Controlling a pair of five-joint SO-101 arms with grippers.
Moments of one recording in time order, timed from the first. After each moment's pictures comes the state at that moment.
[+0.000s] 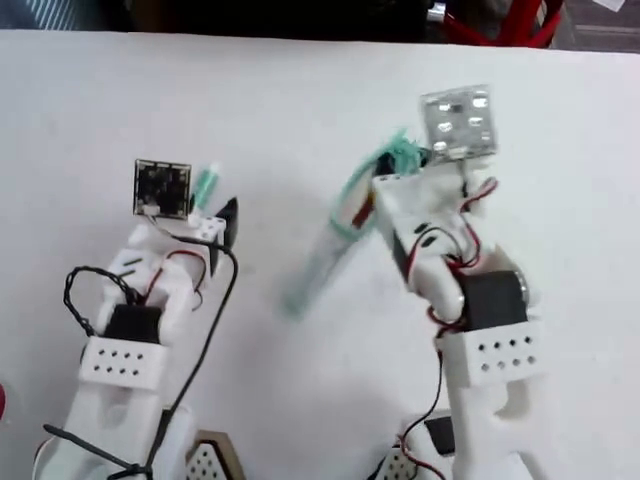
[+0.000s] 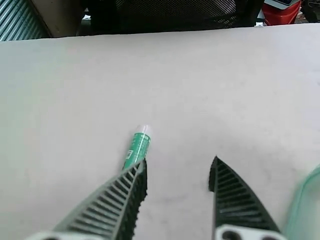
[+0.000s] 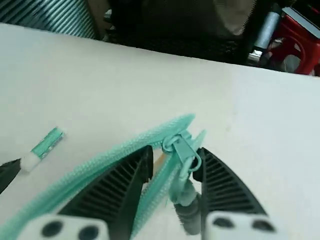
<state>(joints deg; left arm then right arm) 0.4 -54.5 70.1 25.2 -0.7 -11.3 -42.9 30.9 55.2 1.0</state>
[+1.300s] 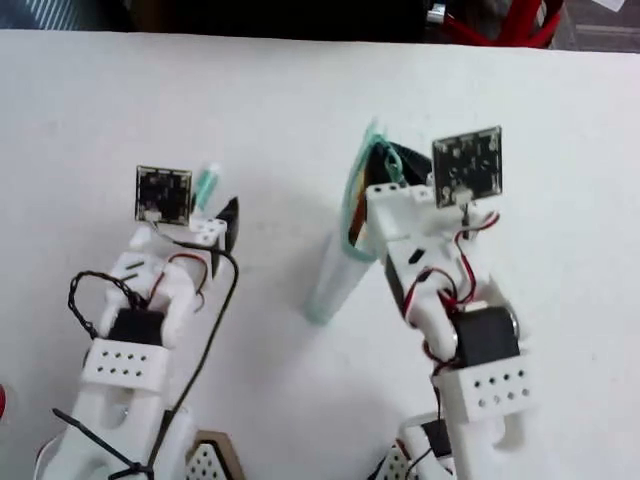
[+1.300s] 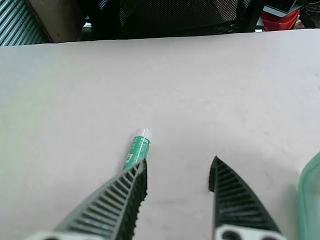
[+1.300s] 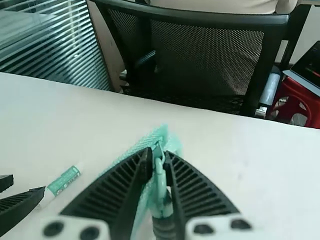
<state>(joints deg) 0.4 -54.5 73.1 20.3 -0.7 -16.9 -51.5 44.3 40.1 2.2</state>
